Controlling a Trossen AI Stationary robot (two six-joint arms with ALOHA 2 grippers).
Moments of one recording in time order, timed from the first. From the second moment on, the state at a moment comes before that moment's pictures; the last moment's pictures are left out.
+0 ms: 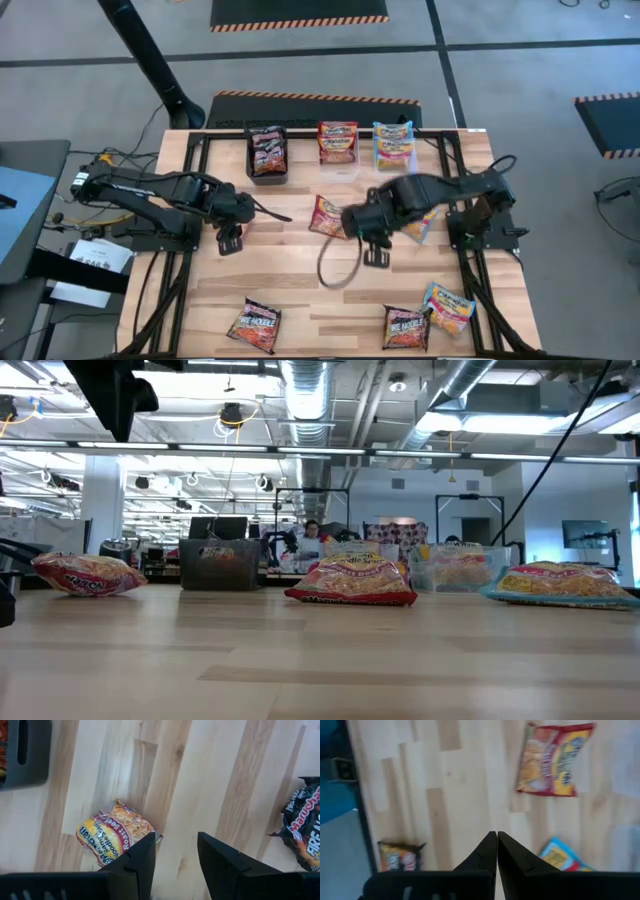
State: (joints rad) left arm -0.17 1.19 1.17 -1.22 -0.10 -0.42; right arm 0.26 1.82 2.07 -1.57 0.06 0.37
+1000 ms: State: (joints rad) left arm -0.17 1.19 1.17 -1.22 -0.11 -0.42; right arm 0.74 1.87 1.75 -1.51 -0.12 1.04
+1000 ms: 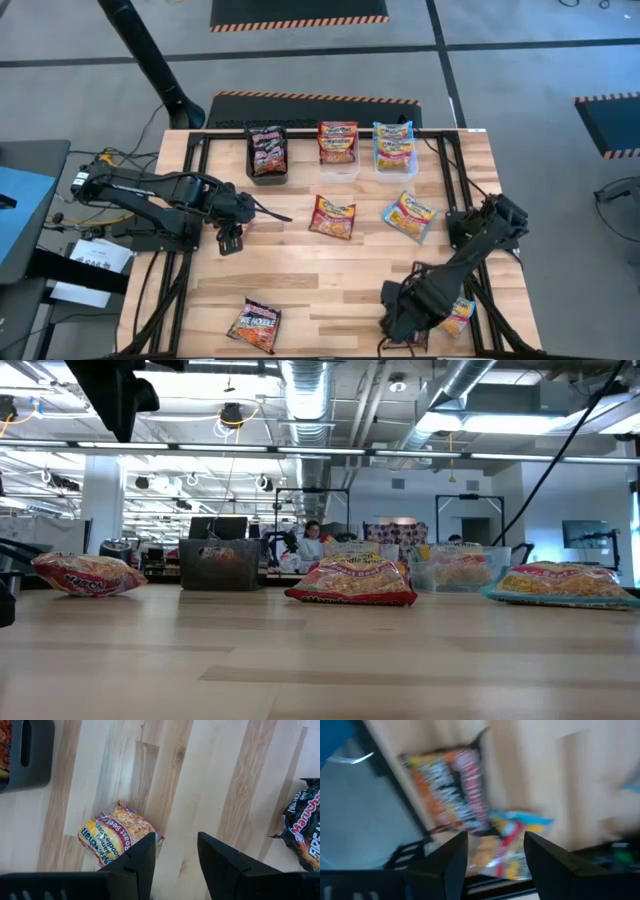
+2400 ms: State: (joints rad) left arm -0.17 1.19 1.17 -1.22 -0.11 -0.42; right arm 0.72 1.87 1.28 -0.99 -0.22 1.01
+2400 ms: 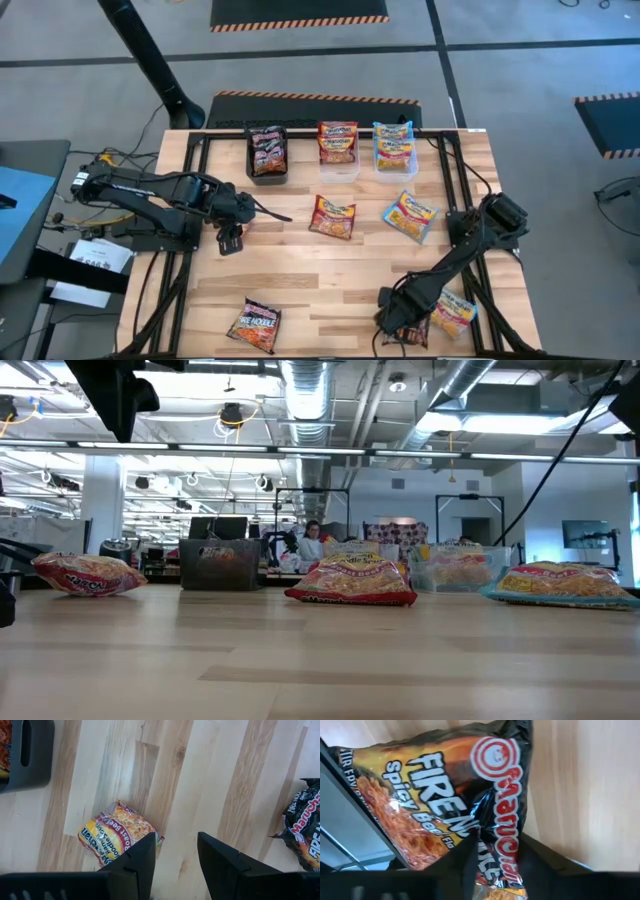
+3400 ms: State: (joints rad) left arm -0.17 1.19 1.17 -1.22 -0.07 -0.39; right arm 0.70 1.87 1.28 -0.98 -0.16 0.99
